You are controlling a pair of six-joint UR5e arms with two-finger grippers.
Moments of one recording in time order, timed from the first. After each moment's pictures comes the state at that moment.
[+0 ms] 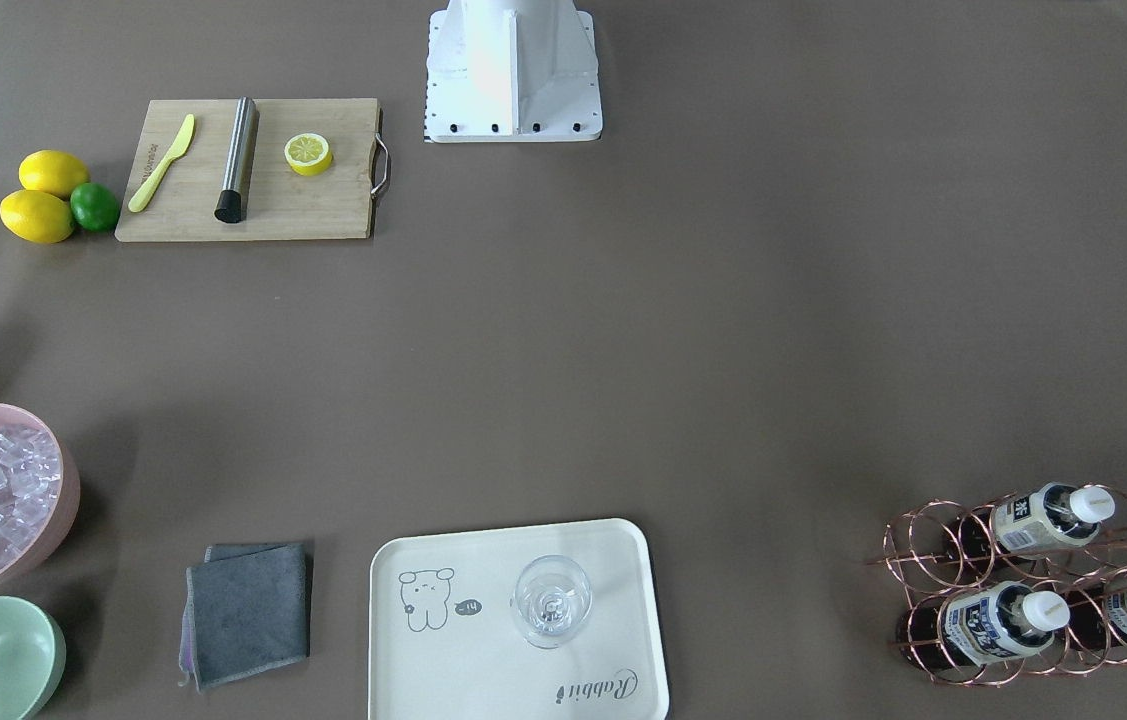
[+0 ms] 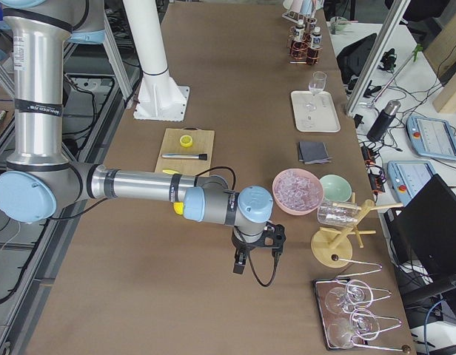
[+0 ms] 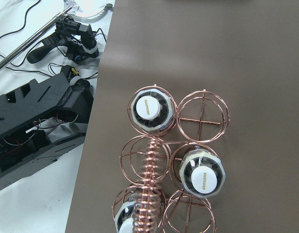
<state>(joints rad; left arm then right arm) -1.43 -2.25 -1.37 -1.54 -2.34 0.96 1.58 -1.66 1.62 -1.62 2.30 0.09</state>
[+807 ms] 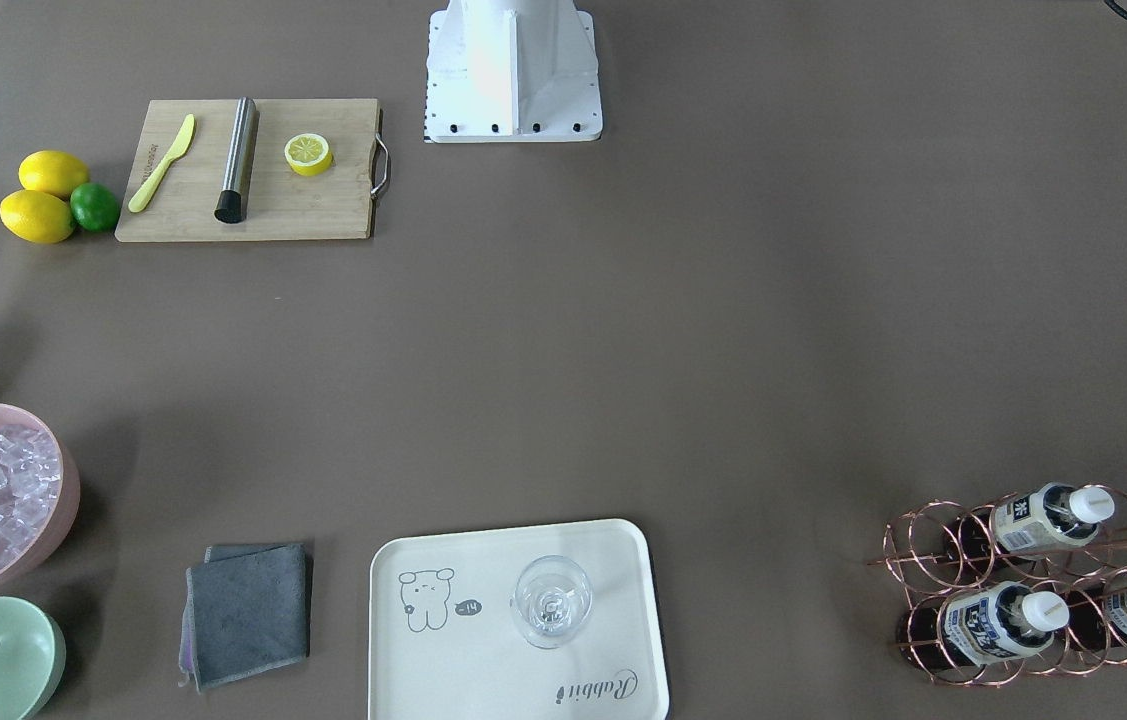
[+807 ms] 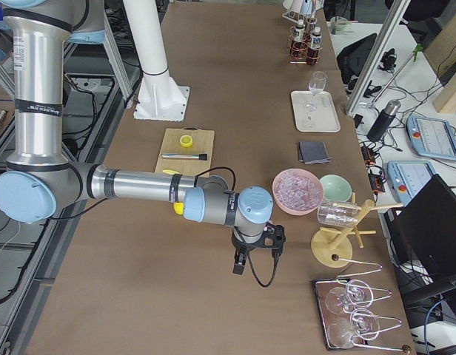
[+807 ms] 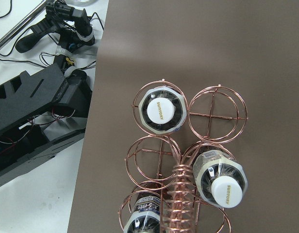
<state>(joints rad) -1.39 -2.31 -1.26 -1.55 -2.28 0.98 1.58 -1.66 1.62 -1.62 2.30 0.09</state>
